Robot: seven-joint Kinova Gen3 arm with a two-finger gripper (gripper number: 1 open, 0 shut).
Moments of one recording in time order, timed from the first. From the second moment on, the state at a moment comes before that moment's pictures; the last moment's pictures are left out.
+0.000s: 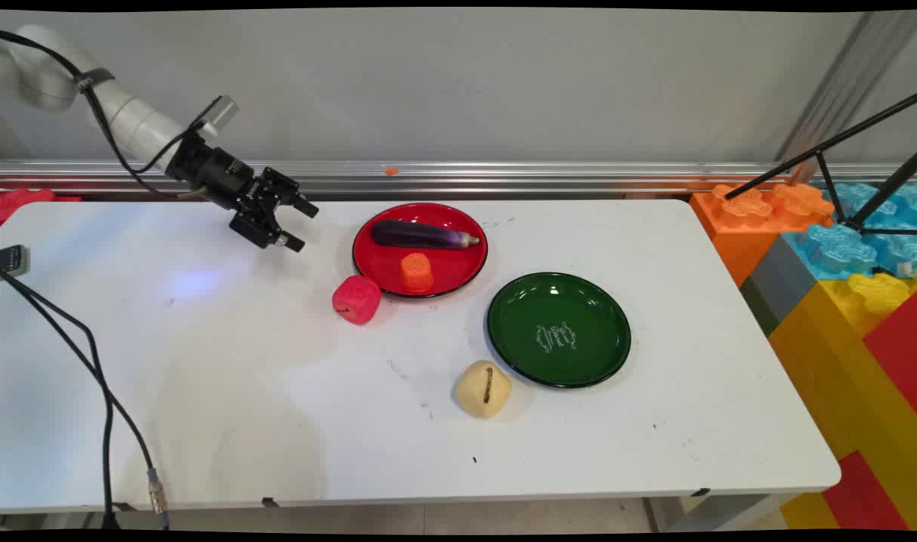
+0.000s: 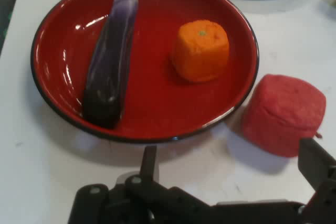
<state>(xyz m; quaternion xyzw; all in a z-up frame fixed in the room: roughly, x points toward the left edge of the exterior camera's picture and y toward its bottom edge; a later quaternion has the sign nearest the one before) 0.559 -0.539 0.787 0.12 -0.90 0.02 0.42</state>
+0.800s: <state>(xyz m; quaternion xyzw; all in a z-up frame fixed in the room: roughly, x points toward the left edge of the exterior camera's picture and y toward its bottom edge) 0.498 -0.590 0.794 0.15 -0.89 0.03 0.42</state>
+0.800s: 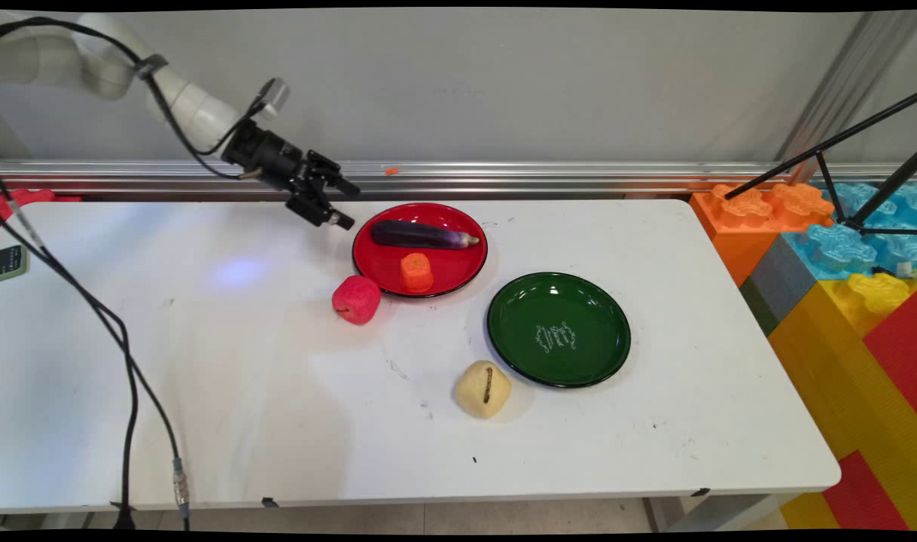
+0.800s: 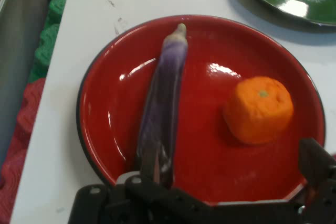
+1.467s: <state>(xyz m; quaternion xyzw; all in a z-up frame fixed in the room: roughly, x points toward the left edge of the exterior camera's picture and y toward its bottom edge) 0.448 -0.621 0.782 0.16 -0.91 0.03 0.39</state>
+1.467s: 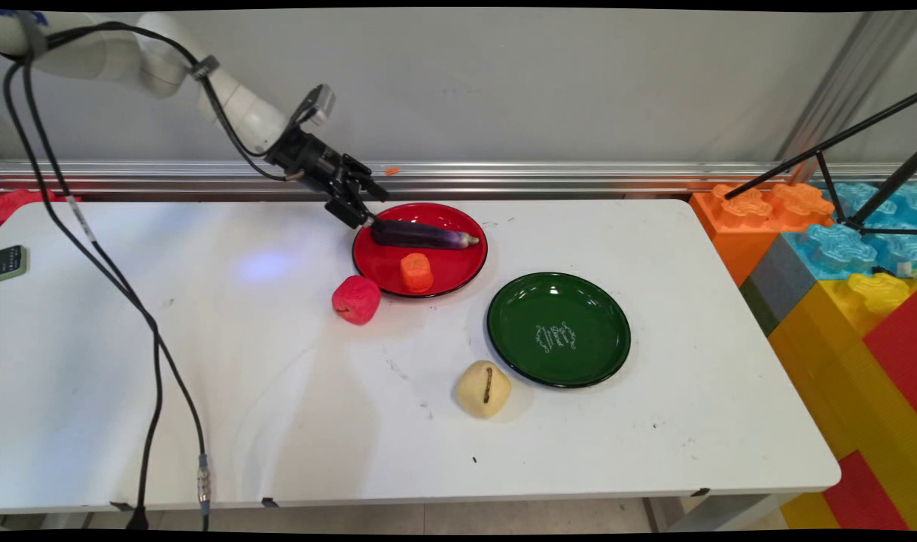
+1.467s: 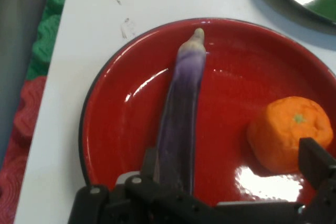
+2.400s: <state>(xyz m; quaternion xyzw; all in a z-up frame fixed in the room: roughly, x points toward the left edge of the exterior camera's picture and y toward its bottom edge) 0.402 -0.656 0.739 0.15 -0.92 0.02 0.36</state>
